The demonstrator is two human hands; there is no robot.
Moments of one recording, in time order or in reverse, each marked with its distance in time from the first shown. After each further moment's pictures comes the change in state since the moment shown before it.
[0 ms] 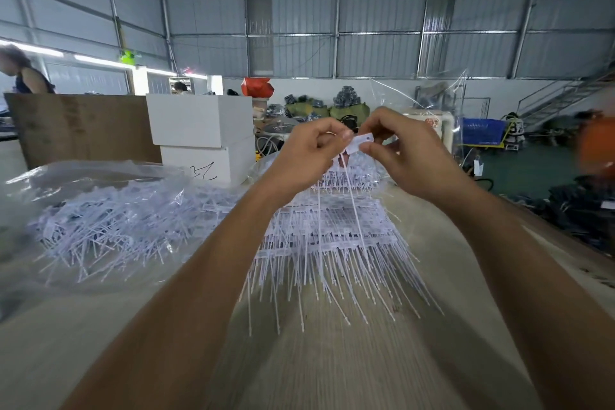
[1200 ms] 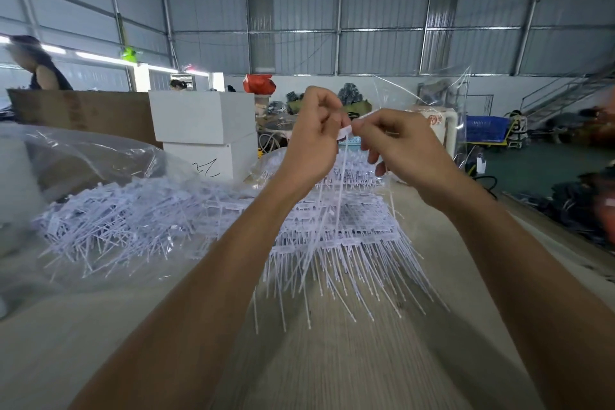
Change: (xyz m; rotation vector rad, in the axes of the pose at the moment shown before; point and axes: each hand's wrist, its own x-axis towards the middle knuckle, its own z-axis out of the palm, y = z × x) left_hand 0.006 0.010 0.012 -0.043 0.200 0.069; right_hand 0.007 -0.014 0.014 0.369 0.060 0.328
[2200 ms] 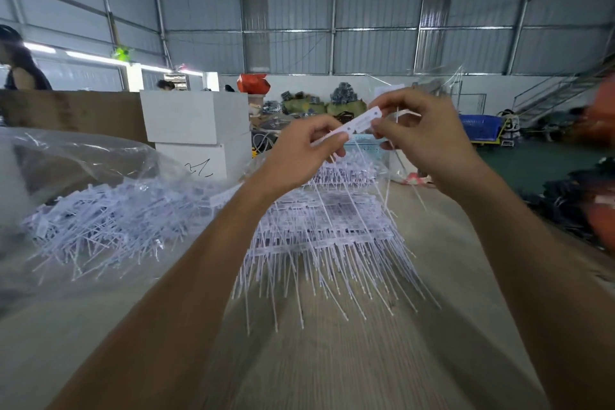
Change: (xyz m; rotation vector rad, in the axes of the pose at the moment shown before) left_hand -0.002 -0.008 -0.020 0.239 -0.229 0.041; right_hand 0.007 0.008 -0.029 -0.017 0.149 -0.067
